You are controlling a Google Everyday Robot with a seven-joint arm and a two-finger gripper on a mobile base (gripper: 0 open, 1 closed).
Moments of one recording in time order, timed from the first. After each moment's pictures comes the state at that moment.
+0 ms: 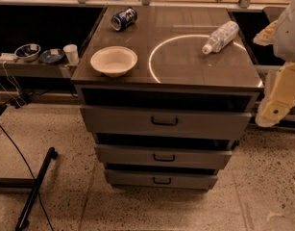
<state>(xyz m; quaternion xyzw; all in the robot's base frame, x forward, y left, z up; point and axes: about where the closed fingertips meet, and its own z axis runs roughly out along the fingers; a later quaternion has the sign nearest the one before) 0.438 -0.216 0.977 -0.60 0.78 -0.04 0.16</state>
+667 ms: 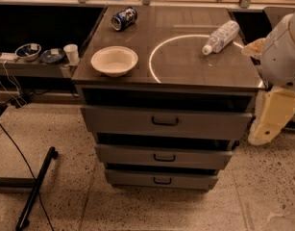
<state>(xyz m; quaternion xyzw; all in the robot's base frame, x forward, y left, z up) 0.425 -0.201 0.954 -0.64 0.75 -0.06 0.17</state>
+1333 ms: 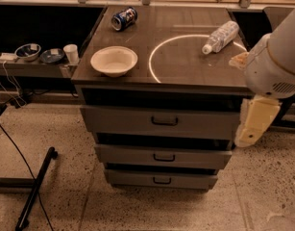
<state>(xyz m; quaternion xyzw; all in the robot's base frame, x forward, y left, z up) 0.442 -0.196 0.918 -0.65 0.74 -0.04 0.17</state>
